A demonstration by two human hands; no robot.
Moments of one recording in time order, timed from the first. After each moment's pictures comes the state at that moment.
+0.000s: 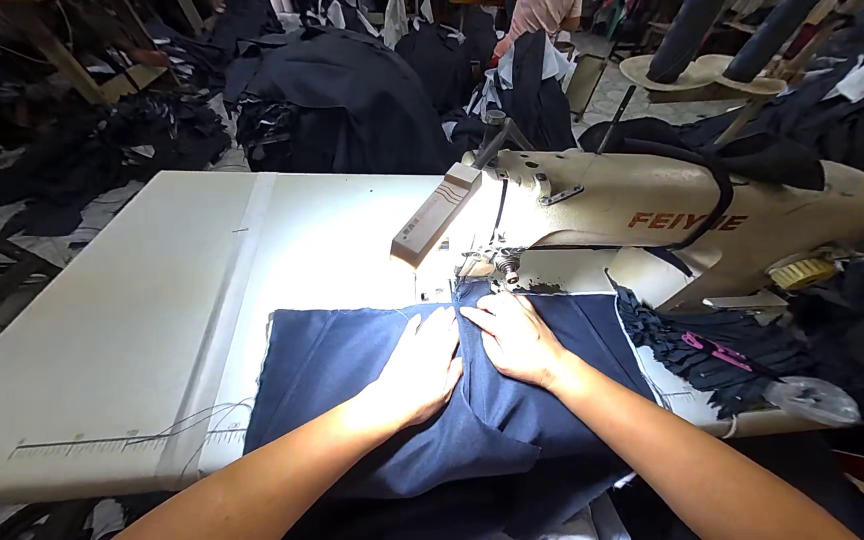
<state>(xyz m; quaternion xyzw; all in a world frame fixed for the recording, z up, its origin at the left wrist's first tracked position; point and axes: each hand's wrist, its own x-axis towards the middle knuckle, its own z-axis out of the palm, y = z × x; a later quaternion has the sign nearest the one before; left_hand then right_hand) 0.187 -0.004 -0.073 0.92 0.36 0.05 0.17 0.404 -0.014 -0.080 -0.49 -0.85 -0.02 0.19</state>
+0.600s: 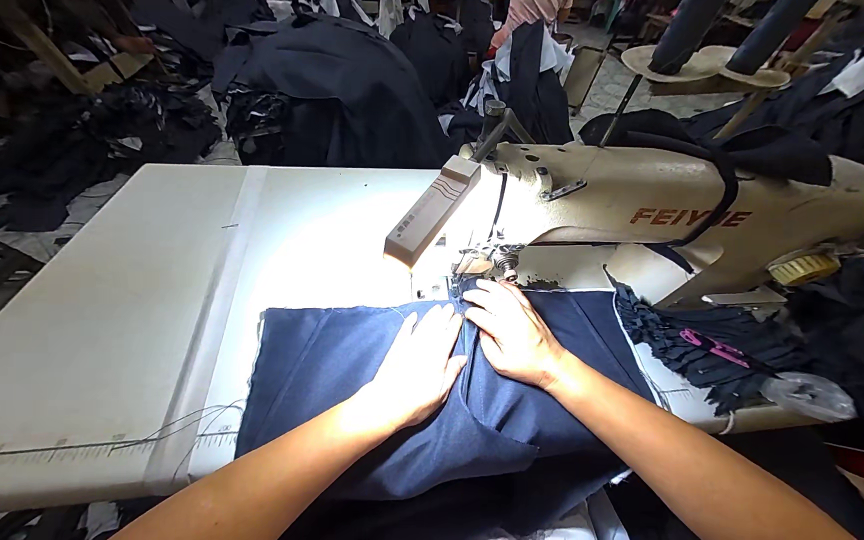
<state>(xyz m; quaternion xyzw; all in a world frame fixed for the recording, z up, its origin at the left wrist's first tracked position) 0.188 -0.006 -0.071 0.92 0.37 0.05 0.16 0.405 -0.013 -0.085 -0.43 -0.86 -0.09 0.28</state>
